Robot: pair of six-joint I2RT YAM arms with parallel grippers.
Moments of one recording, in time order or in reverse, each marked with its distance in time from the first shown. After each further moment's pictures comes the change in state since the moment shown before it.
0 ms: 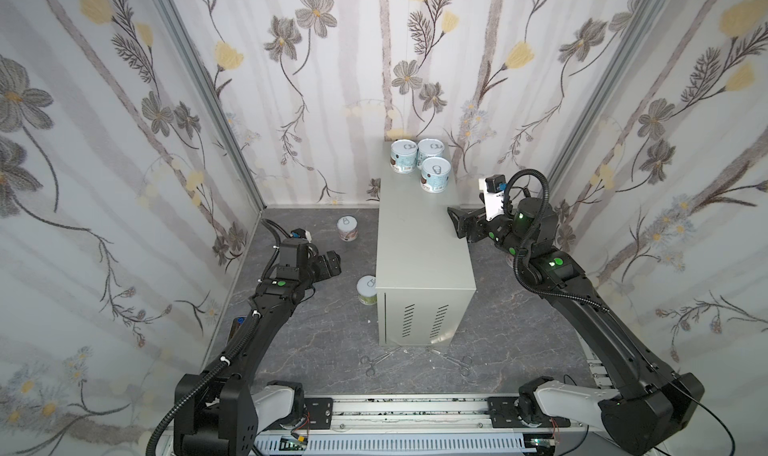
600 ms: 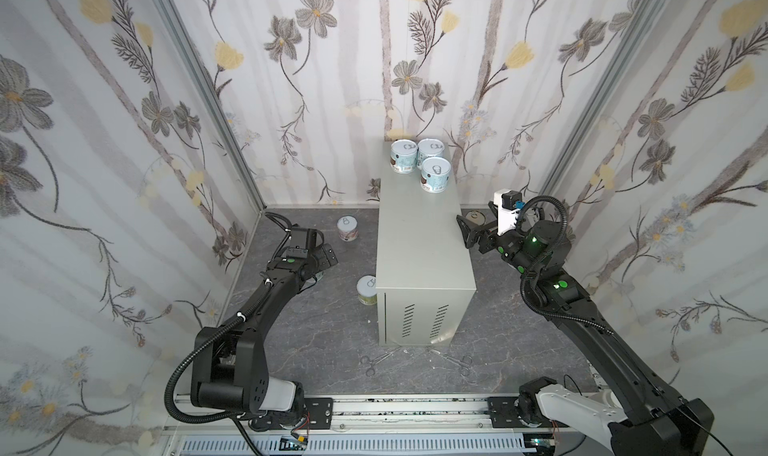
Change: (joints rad) left arm 0.000 0.252 0.185 -0.106 -0.212 -0.049; right arm -0.066 -0.136 -0.234 0.231 -0.053 0.042
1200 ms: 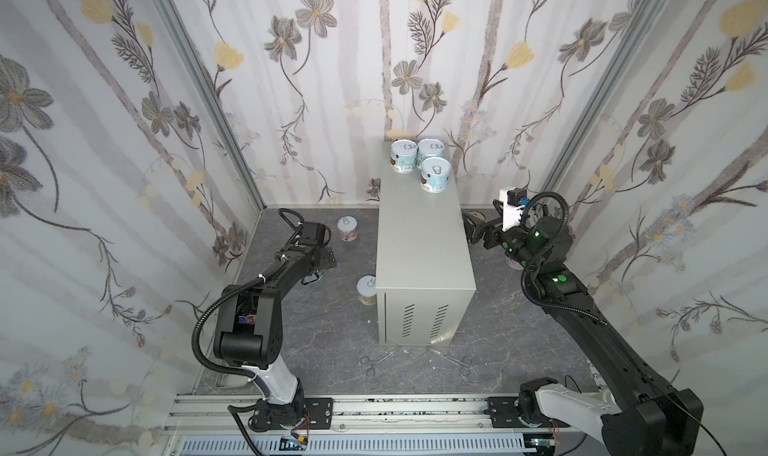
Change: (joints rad) left arm 0.008 0.256 0.122 -0.065 -0.131 0.056; right arm -0.077 0.061 0.005 0.043 -0.079 0.021
